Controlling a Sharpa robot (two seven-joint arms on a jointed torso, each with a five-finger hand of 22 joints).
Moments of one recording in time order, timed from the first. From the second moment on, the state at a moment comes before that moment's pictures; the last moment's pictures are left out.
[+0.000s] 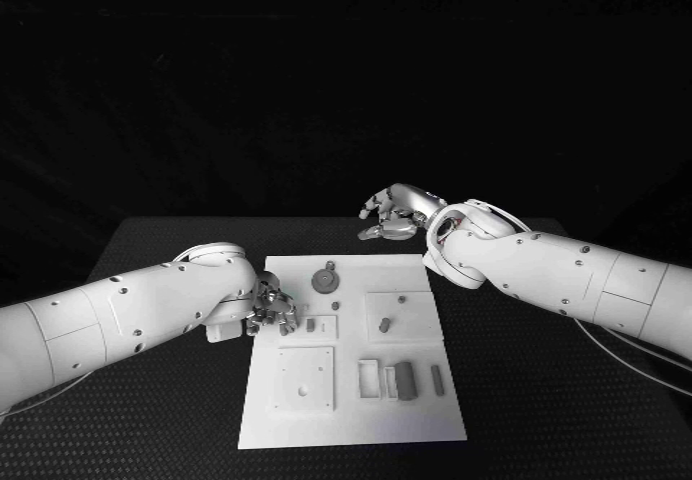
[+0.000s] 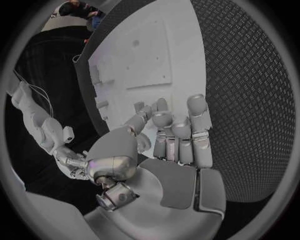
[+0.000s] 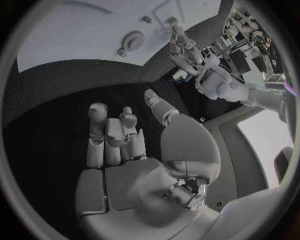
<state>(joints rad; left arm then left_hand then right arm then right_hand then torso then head) 1.34 -0.53 -0.22 1.22 -0.98 0.24 -0.60 0.69 0.06 0.58 -0.26 0.07 1.12 0.01 0.30 0.76 1.28 -0.08 1.07 0.85 1.14 -0.18 1.44 0.72 0.02 1.30 -0.26 0.58 1.31 1.22 -0.66 0.03 1.26 -1.28 -0.37 -0.04 1.00 -0.13 0.53 -0.27 0.04 0.83 0.14 0.22 0.51 1.08 0.05 1.18 1.02 1.18 -0.06 1.51 0.82 0.20 1.16 -0.03 0.92 1.31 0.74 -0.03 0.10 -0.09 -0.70</state>
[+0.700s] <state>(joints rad) 1.34 -0.53 -0.22 1.22 -0.98 0.24 -0.61 0.70 0.03 0.56 -0.24 0.06 1.13 0.02 0.30 0.75 1.28 -0.08 1.07 0.85 1.14 -0.18 1.44 0.71 0.02 1.30 -0.26 0.58 1.31 1.22 -0.66 0.03 1.26 -1.28 -0.37 -0.04 1.00 -0.13 0.53 -0.27 0.04 0.83 0.14 0.22 0.51 1.08 0.05 1.18 1.02 1.18 -0.06 1.51 0.82 0.20 1.16 -0.04 0.92 1.31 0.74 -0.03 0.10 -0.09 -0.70</state>
